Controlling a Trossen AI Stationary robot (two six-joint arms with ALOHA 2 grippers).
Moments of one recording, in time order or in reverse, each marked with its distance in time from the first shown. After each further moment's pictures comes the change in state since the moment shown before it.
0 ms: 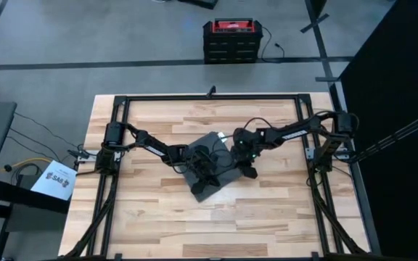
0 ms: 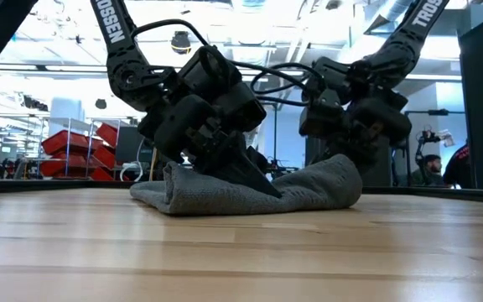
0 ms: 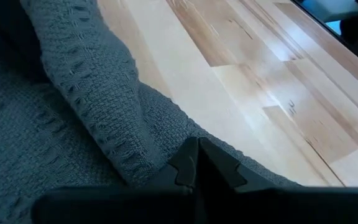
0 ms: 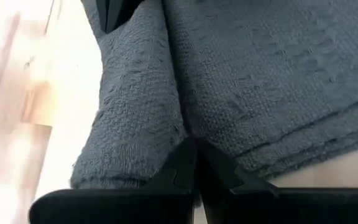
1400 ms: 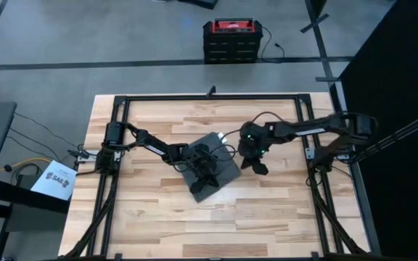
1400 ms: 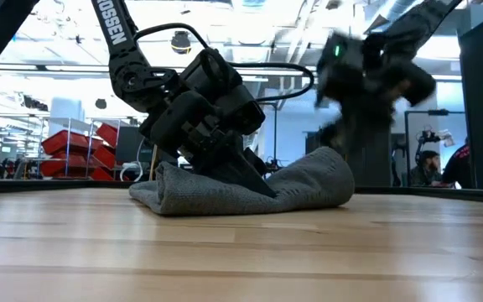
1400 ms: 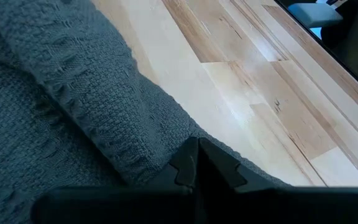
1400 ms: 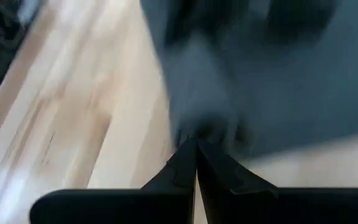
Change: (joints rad) left arm 0.008 0.000 0.000 -0.016 0.075 -0.041; right arm -0.036 -0.241 -0.005 -0.145 -0.093 -0.129
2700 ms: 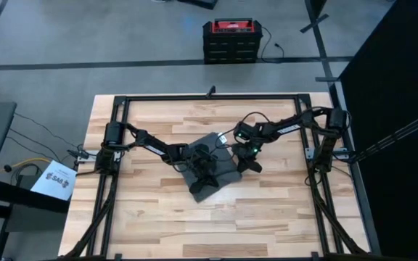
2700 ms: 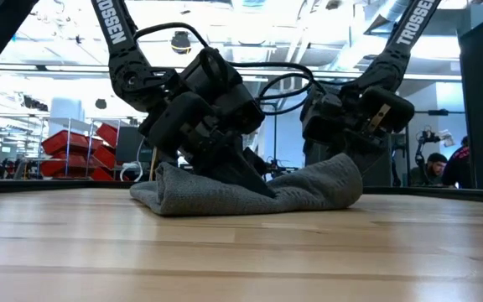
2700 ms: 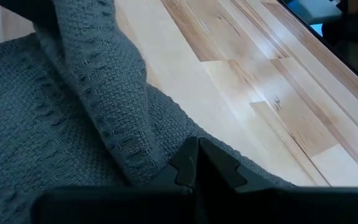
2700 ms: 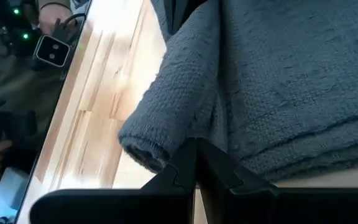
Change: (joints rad) left arm -0.008 -0.001 0.001 -0.009 -0.003 0.016; right arm -0.087 0.355 0.007 0.111 -0.313 0.079
